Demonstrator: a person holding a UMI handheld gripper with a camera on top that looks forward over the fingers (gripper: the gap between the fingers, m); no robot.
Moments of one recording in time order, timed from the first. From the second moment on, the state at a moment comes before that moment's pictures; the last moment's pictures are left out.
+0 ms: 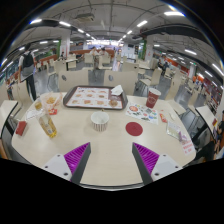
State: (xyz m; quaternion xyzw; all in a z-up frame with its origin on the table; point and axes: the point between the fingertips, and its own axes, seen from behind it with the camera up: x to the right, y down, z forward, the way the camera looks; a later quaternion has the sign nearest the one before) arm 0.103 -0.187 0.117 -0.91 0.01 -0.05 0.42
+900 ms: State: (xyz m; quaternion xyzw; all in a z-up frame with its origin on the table) arm -0.178 -0.066 0.064 -0.85 -0.02 0.03 0.53
